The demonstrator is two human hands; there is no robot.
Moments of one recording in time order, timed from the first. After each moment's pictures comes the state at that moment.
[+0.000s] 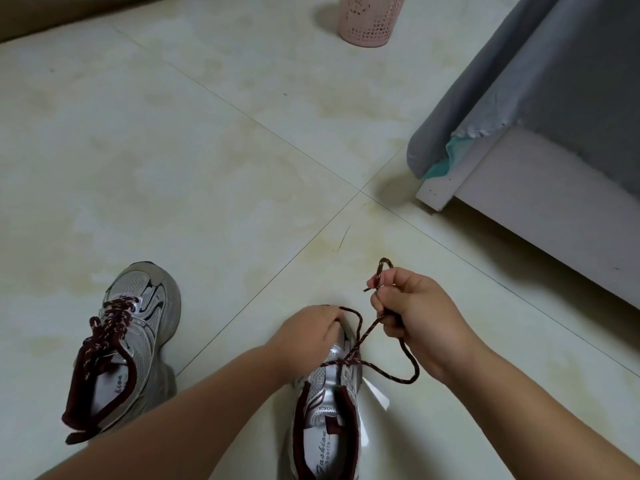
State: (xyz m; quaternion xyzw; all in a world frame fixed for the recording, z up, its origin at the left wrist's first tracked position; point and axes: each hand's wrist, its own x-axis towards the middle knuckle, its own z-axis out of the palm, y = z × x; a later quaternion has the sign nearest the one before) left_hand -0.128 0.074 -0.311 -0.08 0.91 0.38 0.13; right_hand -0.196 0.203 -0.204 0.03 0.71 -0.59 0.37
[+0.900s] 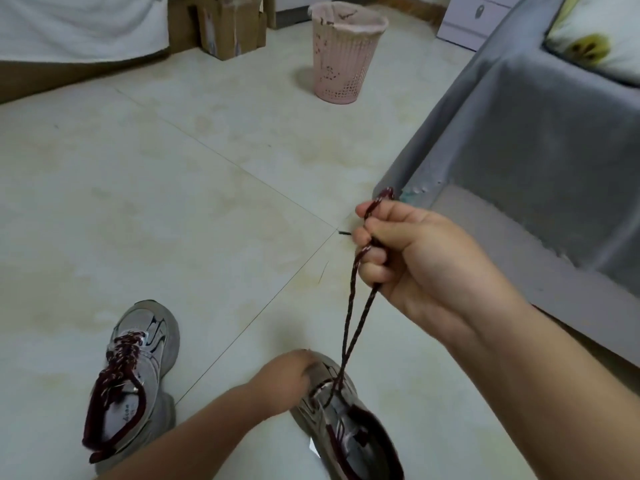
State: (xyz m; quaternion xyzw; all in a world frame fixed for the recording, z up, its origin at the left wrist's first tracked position) left_hand -0.097 0.076 -0.266 -0.08 0.89 0.39 0.21; right_hand -0.189 0.180 -0.043 0.00 0.57 -0.74 0.34
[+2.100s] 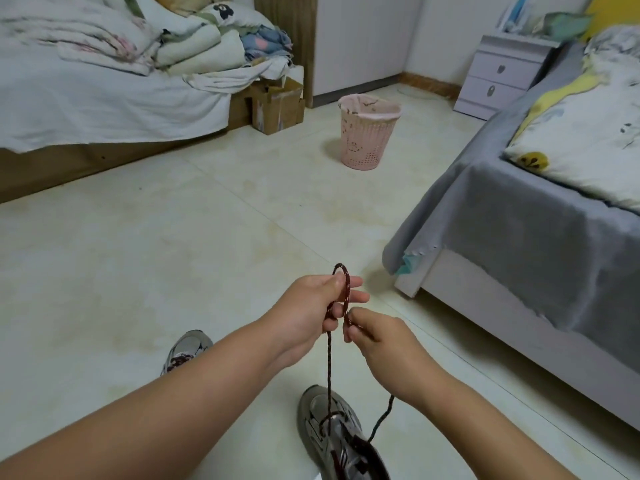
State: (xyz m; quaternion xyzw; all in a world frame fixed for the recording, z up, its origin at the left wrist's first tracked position) left_hand -0.115 0.085 -0.024 -0.24 0.58 0.78 0.01; right_hand -0.160 0.210 -0.042 -0.33 0.85 -0.33 0.23
